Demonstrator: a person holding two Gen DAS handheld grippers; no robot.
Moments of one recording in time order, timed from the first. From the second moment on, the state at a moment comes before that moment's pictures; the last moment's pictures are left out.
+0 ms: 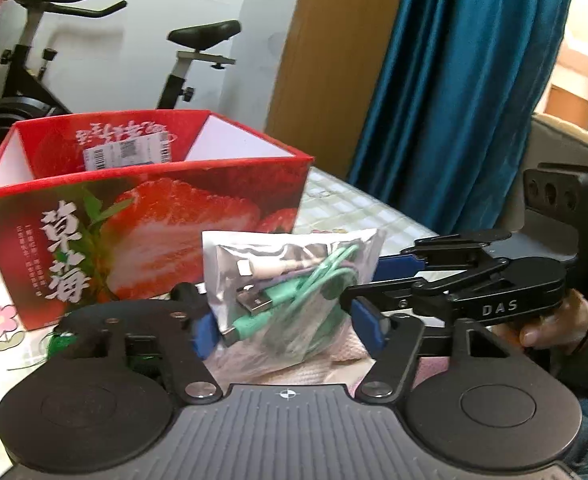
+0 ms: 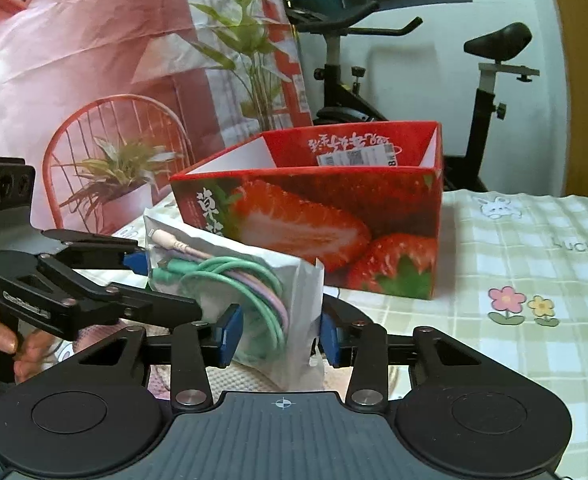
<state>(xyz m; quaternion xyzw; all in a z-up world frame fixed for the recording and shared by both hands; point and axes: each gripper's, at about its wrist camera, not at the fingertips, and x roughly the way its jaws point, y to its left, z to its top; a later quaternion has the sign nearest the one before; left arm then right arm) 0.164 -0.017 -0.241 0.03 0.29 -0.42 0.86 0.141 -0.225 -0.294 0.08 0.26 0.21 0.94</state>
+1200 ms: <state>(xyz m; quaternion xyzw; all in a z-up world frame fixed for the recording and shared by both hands) 0.146 0.030 -0.232 -0.10 0.30 -0.29 0.90 0.149 -0.215 -0.296 0.14 0.23 0.20 0.94</state>
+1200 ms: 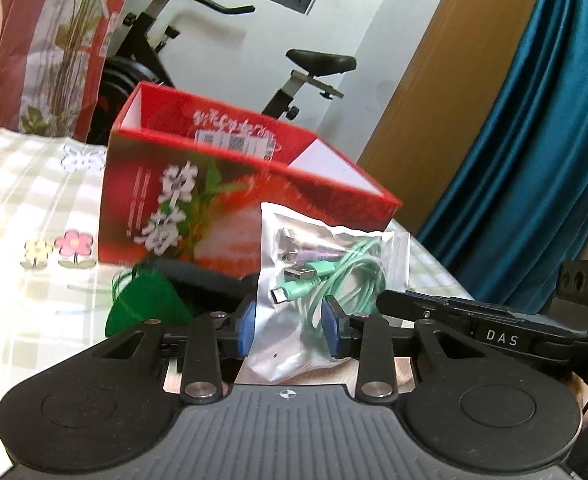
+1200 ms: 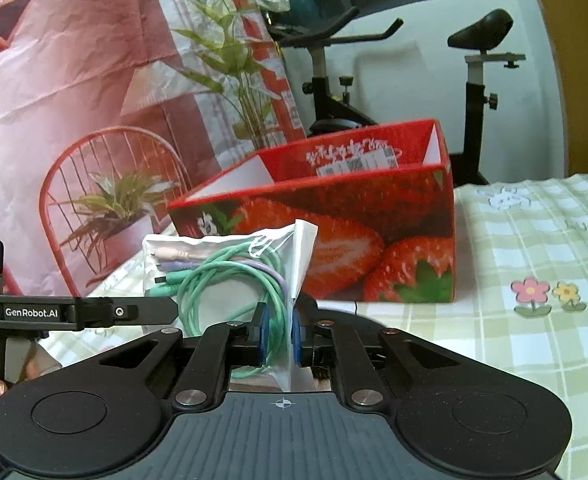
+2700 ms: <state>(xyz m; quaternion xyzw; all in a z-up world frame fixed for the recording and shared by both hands) 0.295 -0.004 -0.139 -0.08 0.30 -0.27 0.91 0.326 -0.234 -0.184 0.09 0.24 0.17 0.95</state>
